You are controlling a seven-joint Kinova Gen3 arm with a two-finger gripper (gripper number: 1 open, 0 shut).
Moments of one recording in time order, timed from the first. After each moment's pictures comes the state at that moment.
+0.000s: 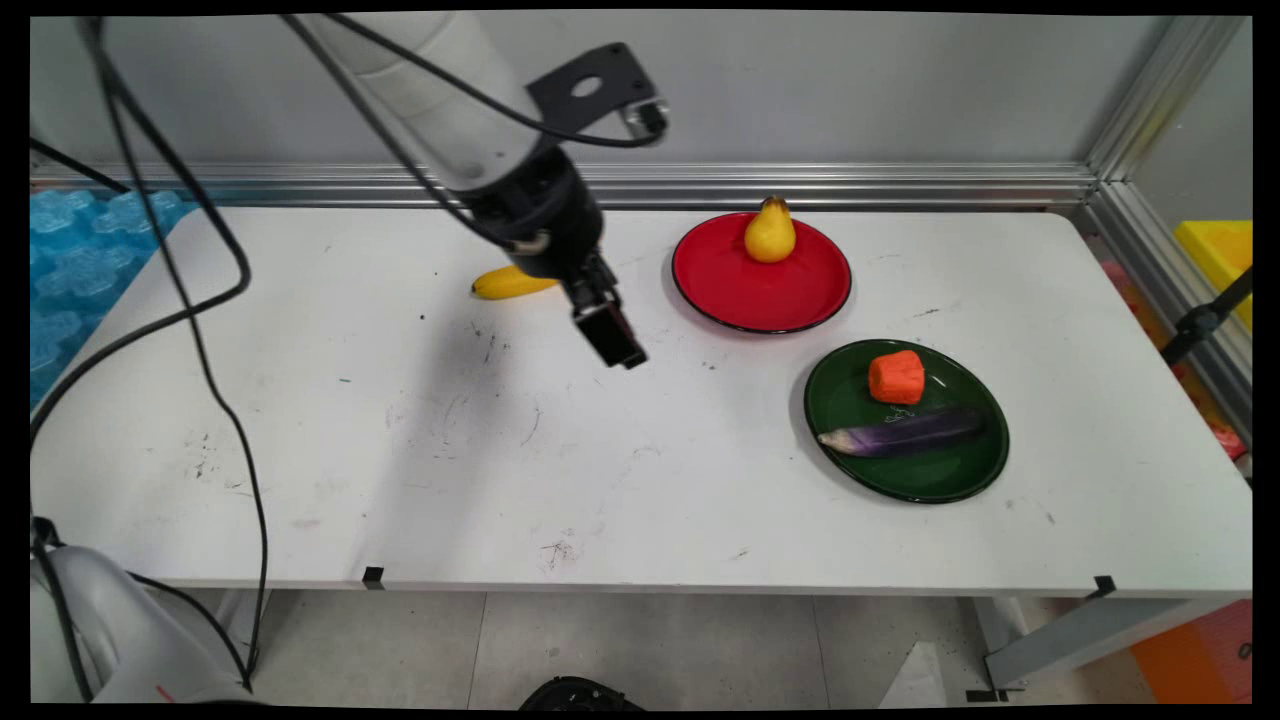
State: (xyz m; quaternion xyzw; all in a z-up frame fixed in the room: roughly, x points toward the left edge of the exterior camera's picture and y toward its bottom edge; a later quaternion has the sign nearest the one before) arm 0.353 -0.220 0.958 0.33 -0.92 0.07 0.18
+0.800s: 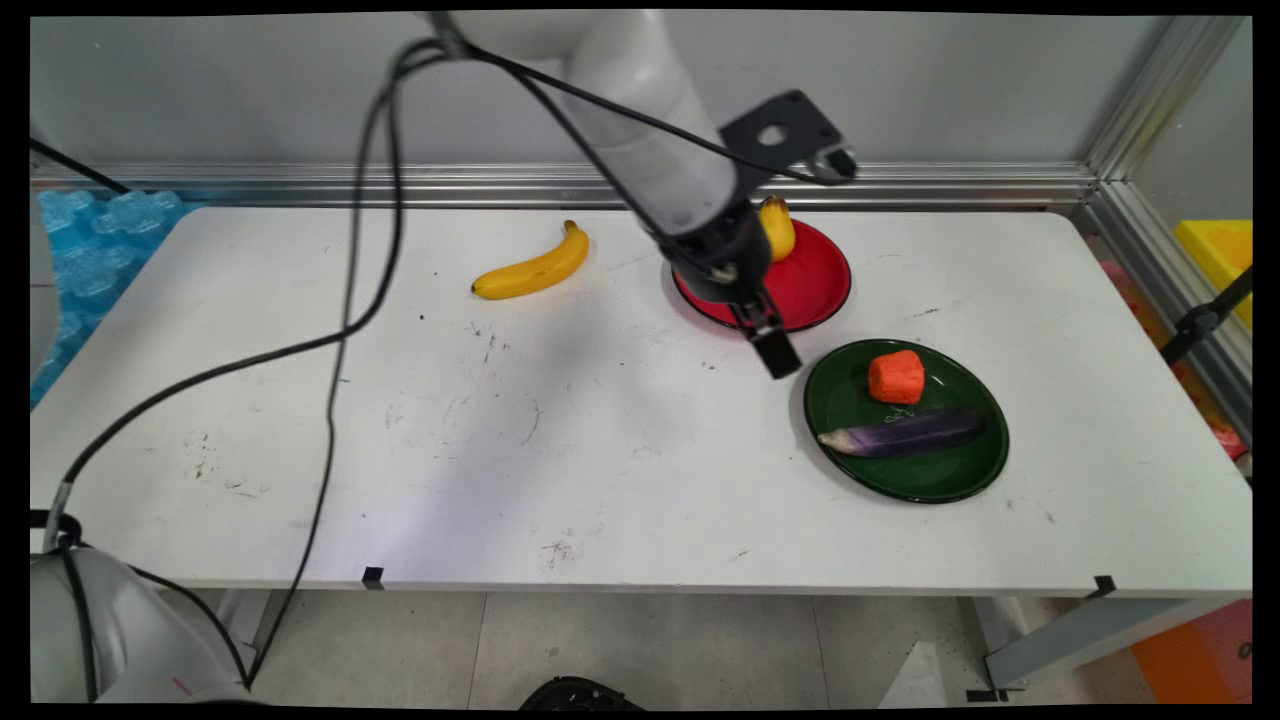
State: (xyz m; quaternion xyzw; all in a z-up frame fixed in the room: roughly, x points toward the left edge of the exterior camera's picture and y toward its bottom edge) arm 0.252 -0.284 0.908 0.32 -0.92 0.09 0.21
